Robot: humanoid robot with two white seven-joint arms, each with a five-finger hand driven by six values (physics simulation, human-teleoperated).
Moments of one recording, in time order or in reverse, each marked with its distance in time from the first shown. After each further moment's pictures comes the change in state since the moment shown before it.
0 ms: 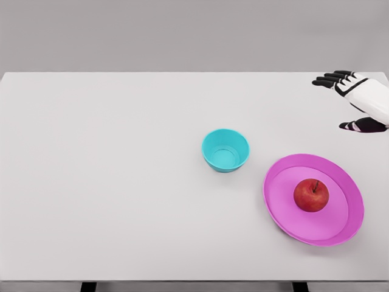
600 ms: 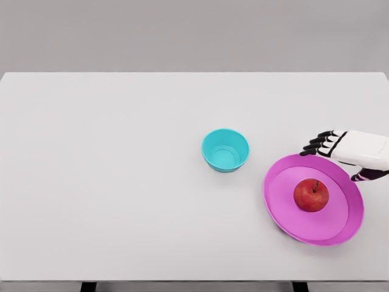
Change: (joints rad) left arm 0.000 0.000 0.000 0.000 0.000 0.000 0.000; right arm 0.135 -0.133 -0.063 -0.248 -0.005 -0.002 0.472
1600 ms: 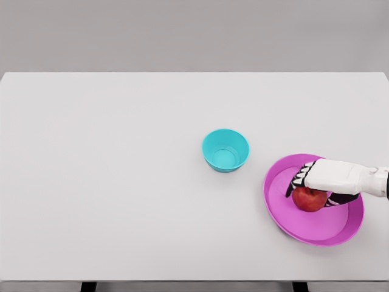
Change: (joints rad) left arm 0.000 0.000 0.000 0.000 0.000 0.000 0.000; right arm -0.006 0.051 0.149 -0.035 -0.038 0.033 0.037
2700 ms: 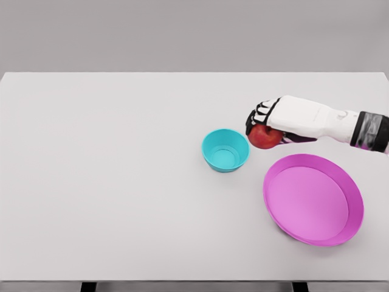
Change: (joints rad) left arm 0.002 0.000 0.000 0.000 0.000 0.000 0.000; right arm -0.255 0.319 -0.080 0.042 0.079 -0.033 0.031
